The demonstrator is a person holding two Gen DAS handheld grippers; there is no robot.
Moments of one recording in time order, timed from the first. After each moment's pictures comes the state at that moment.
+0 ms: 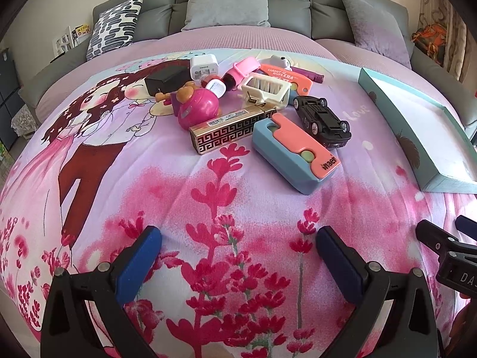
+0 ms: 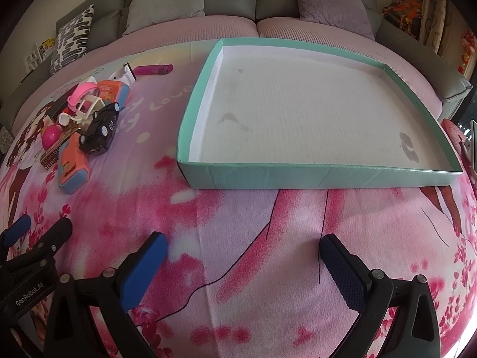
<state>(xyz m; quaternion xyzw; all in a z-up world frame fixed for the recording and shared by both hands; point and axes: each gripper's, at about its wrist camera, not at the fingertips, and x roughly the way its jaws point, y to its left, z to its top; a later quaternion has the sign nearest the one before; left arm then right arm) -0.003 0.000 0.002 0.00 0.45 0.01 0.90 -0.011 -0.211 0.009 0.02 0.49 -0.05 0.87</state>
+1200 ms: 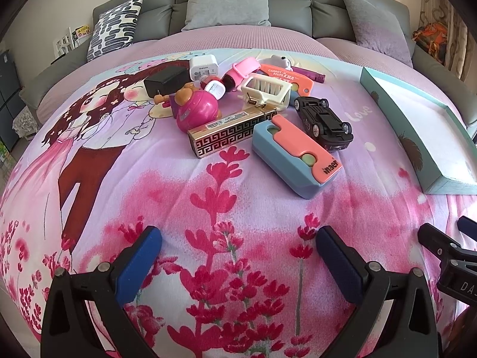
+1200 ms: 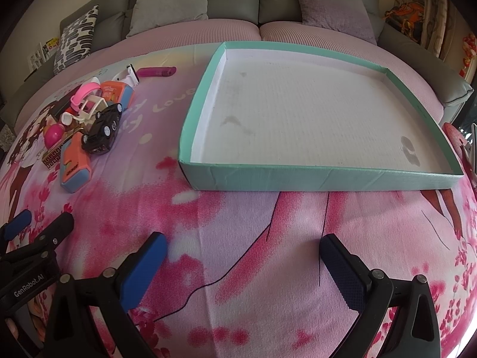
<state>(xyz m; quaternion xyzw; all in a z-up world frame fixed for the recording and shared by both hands) 0.001 -0.001 0.000 0.01 0.45 0.01 0.89 -0.019 -0.210 0.008 0.01 0.48 -0.04 0.88</state>
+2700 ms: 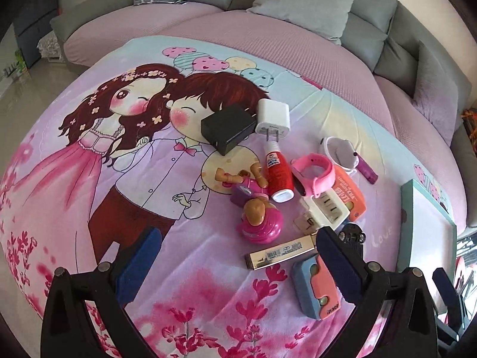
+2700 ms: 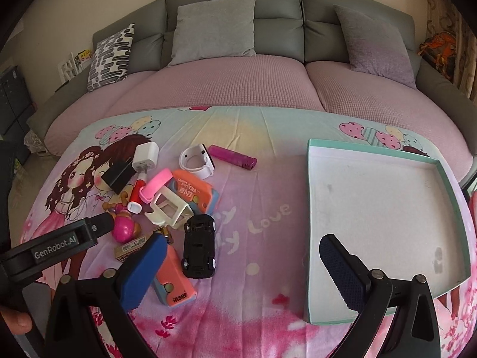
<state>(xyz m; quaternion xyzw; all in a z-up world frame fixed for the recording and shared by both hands) 0.092 0.072 0.064 -0.16 0.50 0.10 0.84 0.077 -0.128 0.085 0.01 0.44 0.04 0.90</state>
